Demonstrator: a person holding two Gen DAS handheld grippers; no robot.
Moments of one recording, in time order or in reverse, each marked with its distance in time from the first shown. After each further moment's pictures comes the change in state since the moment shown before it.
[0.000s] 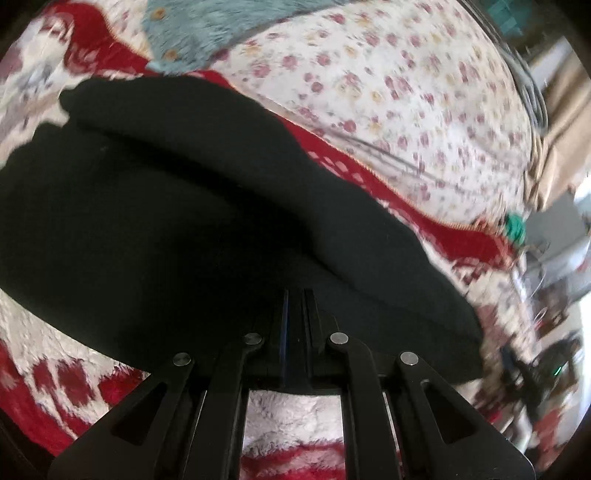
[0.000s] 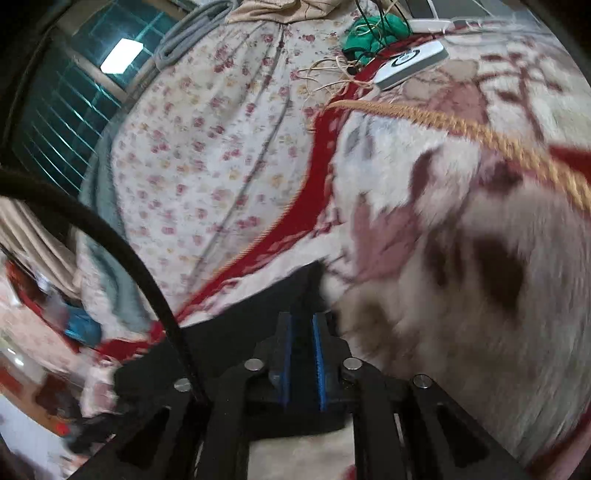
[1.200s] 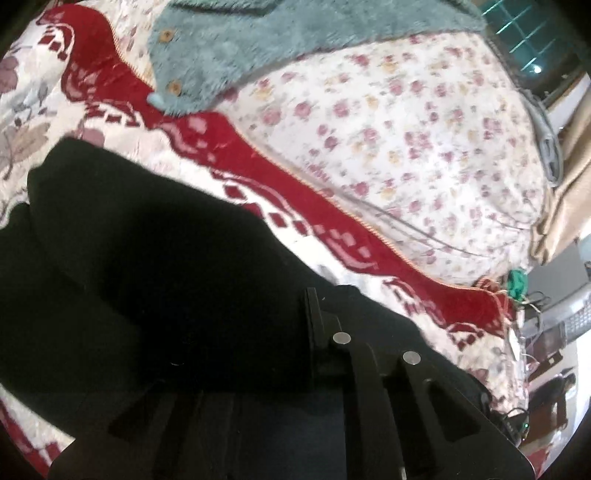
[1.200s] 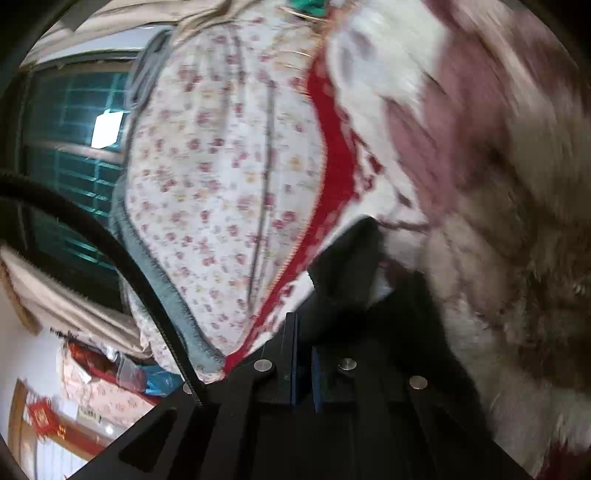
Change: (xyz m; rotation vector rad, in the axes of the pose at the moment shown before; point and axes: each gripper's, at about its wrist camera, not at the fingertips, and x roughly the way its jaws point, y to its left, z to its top) left arm 0.002 -0.005 0.066 -0.052 -0.106 0.014; right arm 0.057 -0.003 -0.005 0.224 -0.025 0.177
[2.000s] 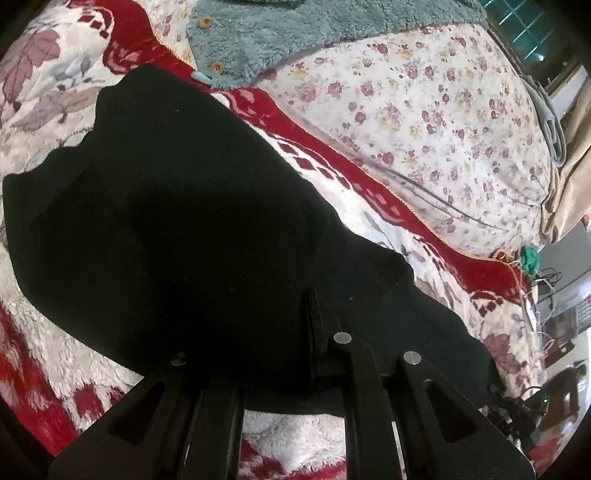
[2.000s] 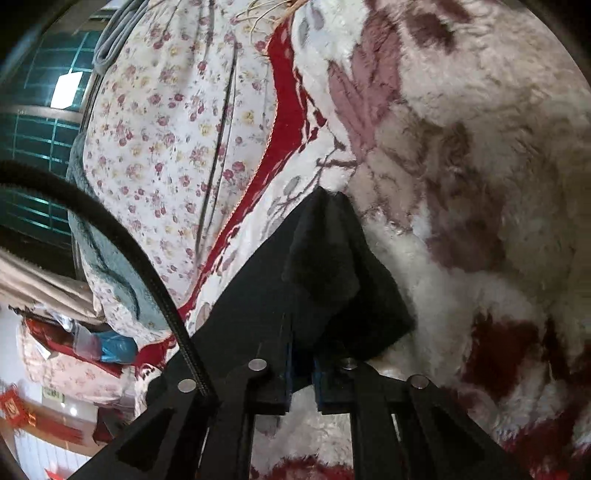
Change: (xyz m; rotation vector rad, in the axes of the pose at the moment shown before) left arm -0.020 0.046 -0.054 0.005 0.035 0.060; right arm -0.025 -0.011 -0.030 0.015 0.158 -0.268
